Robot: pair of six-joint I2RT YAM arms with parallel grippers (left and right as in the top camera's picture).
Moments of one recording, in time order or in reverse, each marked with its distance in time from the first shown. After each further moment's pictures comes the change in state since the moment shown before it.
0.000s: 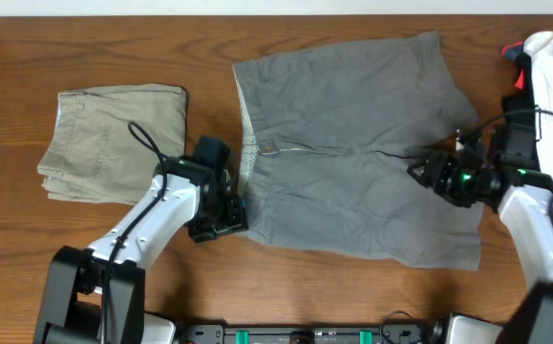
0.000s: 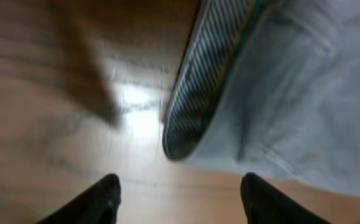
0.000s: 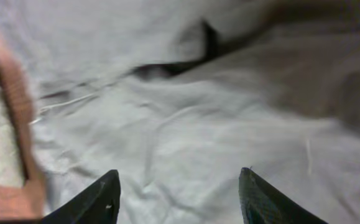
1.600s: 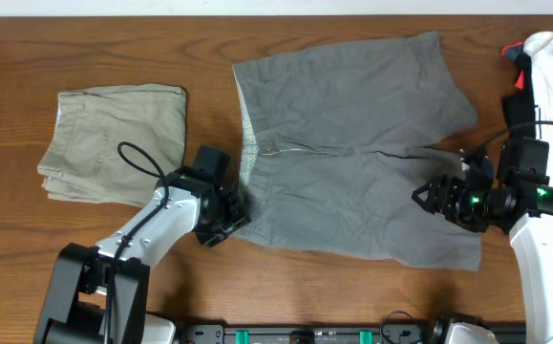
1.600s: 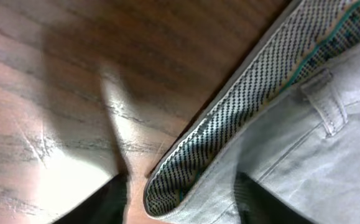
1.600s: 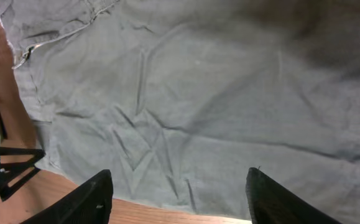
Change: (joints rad) left arm 0.000 0.000 -0.098 0.203 0.011 -0.336; right arm 0.000 -0.179 0.014 -0.316 0.095 -0.092
